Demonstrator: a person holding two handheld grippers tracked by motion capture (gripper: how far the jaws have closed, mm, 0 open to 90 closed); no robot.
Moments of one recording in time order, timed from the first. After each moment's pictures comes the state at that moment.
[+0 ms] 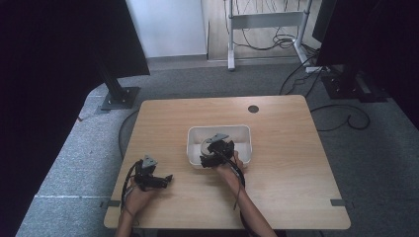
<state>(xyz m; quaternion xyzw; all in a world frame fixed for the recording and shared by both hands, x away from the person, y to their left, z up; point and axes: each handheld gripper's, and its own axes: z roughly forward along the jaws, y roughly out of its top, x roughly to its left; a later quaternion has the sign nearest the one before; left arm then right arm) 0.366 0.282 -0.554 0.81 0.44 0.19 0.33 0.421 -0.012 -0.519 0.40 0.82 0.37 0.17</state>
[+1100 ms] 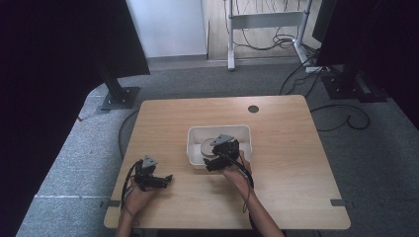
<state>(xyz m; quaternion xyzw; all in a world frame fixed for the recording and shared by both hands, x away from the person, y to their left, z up) 0.366 0.282 -0.554 0.81 0.44 0.19 0.33 0.401 -0.032 -0.497 0.35 0.84 0.38 0.19</state>
